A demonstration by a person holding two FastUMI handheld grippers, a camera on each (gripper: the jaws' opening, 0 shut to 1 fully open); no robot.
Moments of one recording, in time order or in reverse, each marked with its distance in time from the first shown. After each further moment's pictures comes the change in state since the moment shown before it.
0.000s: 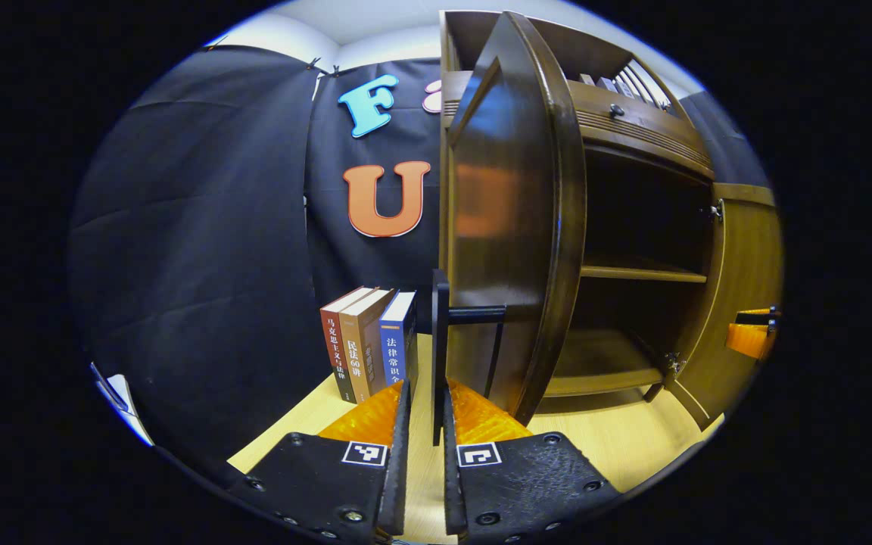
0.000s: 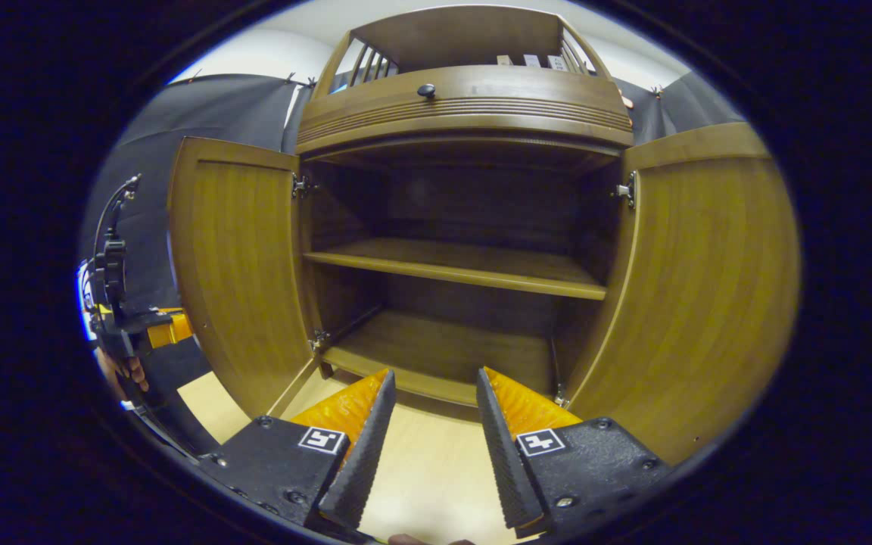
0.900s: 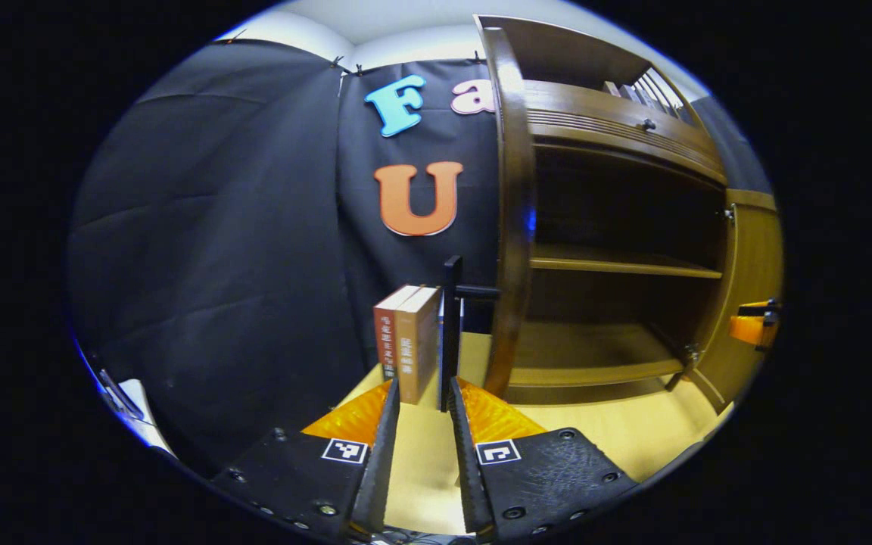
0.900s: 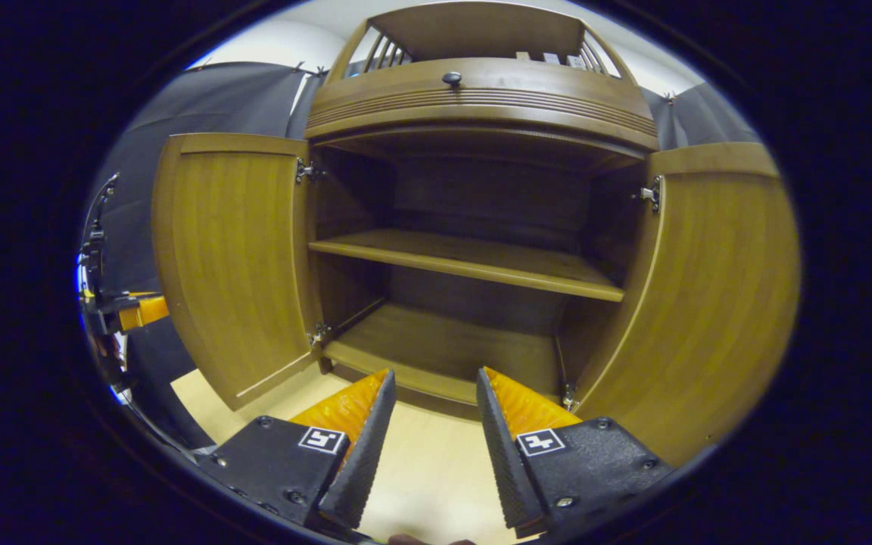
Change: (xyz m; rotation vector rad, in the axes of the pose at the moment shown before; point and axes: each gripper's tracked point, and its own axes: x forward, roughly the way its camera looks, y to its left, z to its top) left arm -0.023 0.090 -0.005 0.030 0.012 0.114; right arm 0.015 0.022 -0.001 -0.037 0.022 -0.015
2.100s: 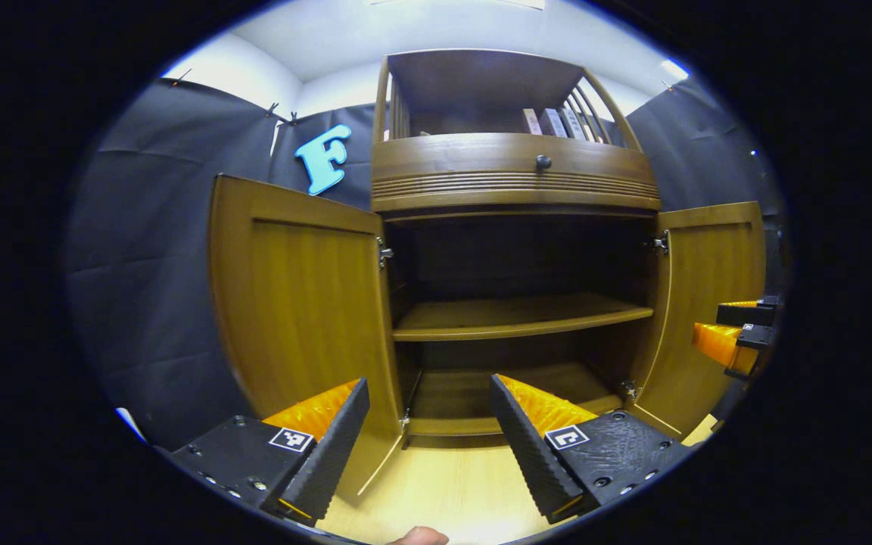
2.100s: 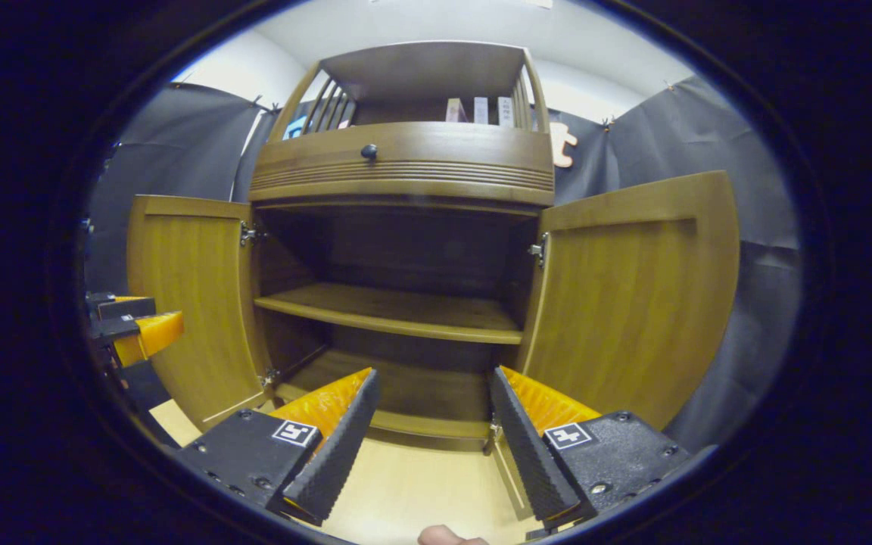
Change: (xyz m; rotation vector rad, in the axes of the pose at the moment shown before) left arm -0.041 -0.182 0.101 0.069 -0.204 -0.217; right arm -0.073 -0.079 0.050 0.069 -0.191 -0.228
